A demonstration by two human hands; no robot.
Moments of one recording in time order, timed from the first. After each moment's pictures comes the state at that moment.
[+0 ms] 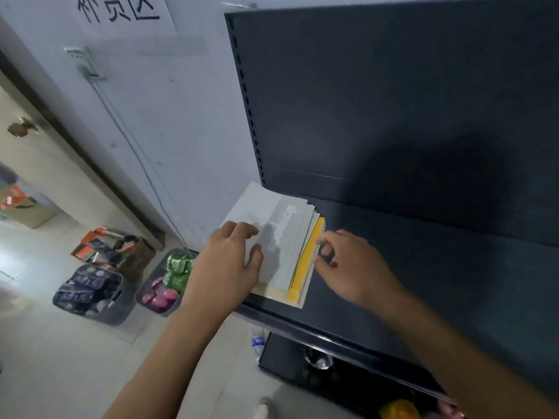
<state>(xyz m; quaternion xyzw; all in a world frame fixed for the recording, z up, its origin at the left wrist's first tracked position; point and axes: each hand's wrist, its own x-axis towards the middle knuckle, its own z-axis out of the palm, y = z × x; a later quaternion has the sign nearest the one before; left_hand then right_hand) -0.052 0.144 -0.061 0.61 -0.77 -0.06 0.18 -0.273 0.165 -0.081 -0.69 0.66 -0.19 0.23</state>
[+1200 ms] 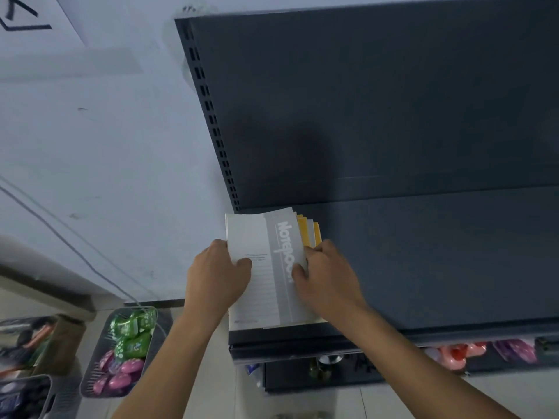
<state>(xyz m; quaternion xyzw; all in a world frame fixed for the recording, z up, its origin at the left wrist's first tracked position) 0.000 0.019 -0.082 0.60 -0.75 -0.25 0.11 -0.152 0.125 -0.101 -0.49 0.83 -0.22 0.16</state>
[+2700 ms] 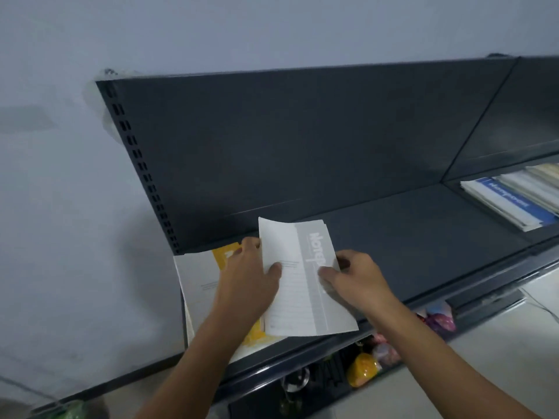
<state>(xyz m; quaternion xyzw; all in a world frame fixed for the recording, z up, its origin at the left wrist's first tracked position) -0.084 0.066 -0.050 0.38 -0.86 -0.30 0.14 -0.212 0.211 -0.050 -0.19 0.87 -0.40 0.23</state>
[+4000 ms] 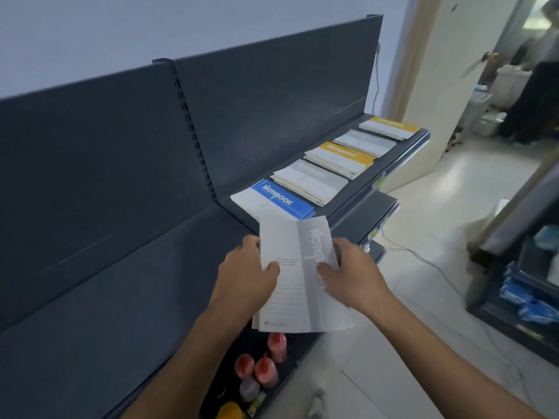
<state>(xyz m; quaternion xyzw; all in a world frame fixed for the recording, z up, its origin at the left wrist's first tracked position) -0.546 0.471 -0.037 0.18 -0.93 -0.31 0.04 -0.610 0.652 -0.064 -0.08 0.93 -0.36 0.08</state>
